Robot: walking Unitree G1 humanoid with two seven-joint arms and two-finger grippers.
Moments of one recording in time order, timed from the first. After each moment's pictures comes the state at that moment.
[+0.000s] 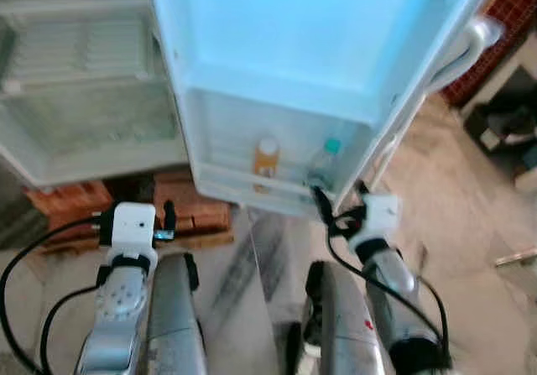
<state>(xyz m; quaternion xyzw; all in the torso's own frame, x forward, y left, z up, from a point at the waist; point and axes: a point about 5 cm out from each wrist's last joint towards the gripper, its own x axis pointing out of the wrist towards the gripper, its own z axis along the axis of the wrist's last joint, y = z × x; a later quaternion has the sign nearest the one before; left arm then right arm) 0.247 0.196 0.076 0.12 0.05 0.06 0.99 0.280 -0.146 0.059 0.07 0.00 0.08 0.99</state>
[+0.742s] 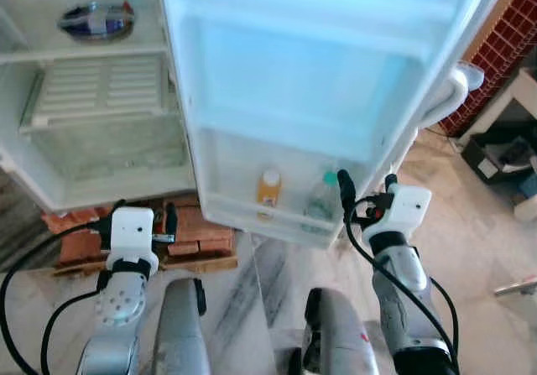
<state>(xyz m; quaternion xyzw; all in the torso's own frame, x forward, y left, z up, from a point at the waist) 0.239 0.192 0.075 0.11 0.04 0.05 0.99 0.277 -0.161 0.088 0.08 -0.02 0.01 1.00</state>
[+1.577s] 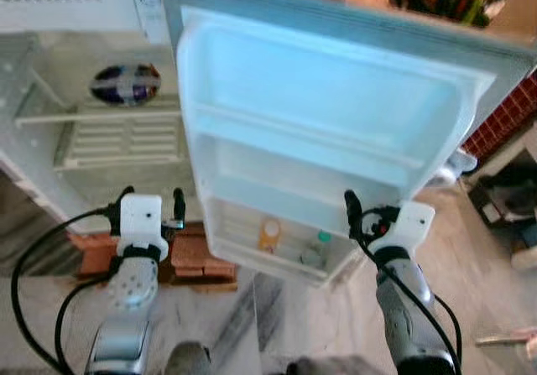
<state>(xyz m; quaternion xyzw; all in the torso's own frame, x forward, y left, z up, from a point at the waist) 0.254 0.179 0.083 0.09 0.02 0.05 0.99 0.267 -0.170 0.061 0.11 0.07 -0.03 0.99</state>
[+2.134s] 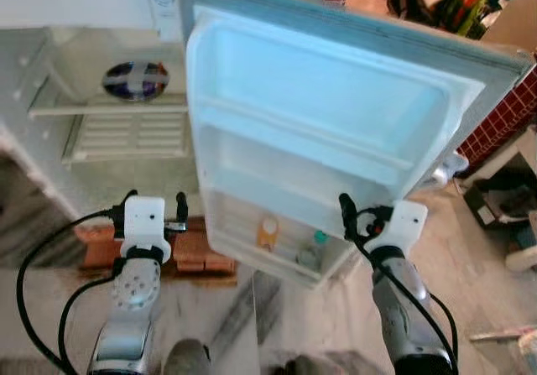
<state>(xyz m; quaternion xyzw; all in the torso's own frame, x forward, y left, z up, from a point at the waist) 0.255 0.178 0.079 0.09 0.03 0.05 0.99 0.271 -0.163 0.062 0.12 0.08 -0.02 0.99</state>
